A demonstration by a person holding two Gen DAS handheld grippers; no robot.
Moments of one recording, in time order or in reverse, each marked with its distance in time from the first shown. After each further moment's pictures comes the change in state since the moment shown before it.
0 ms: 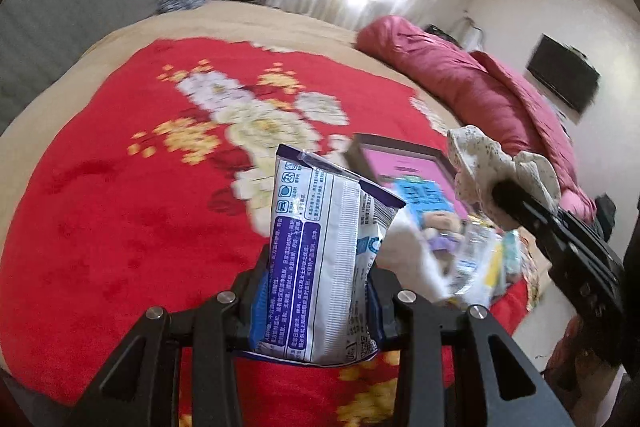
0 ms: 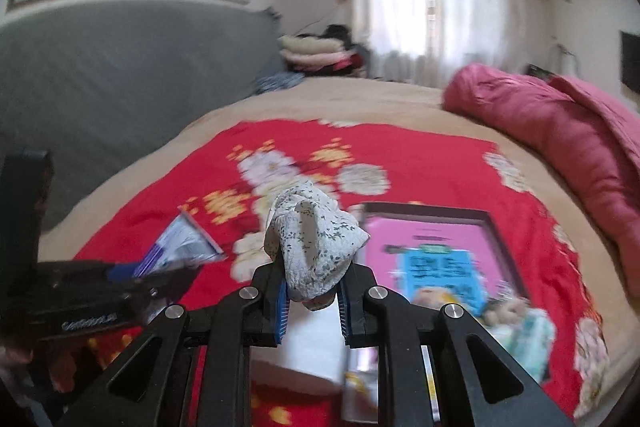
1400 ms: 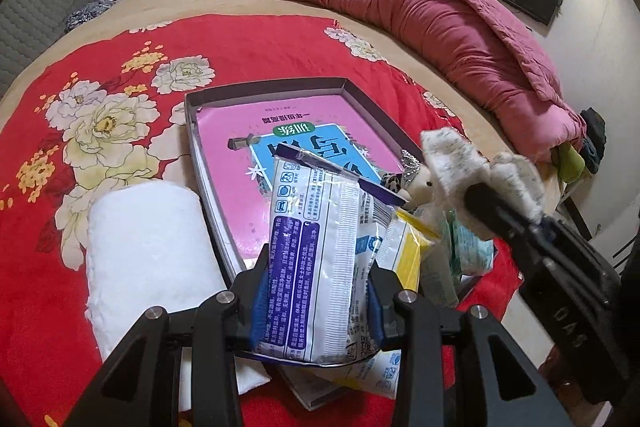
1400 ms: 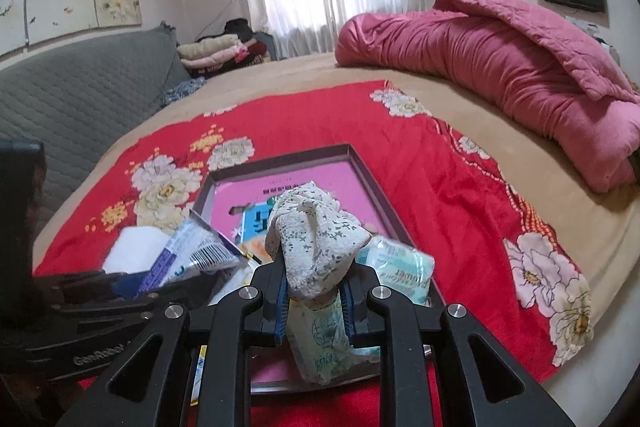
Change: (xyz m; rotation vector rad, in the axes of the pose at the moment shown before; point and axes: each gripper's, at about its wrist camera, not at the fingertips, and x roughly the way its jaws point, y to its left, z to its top) left arm 0.118 -0.167 -0.007 0.234 0.175 -0.057; right arm 0.002 -0.155 -0.062 0.270 0.069 -0.182
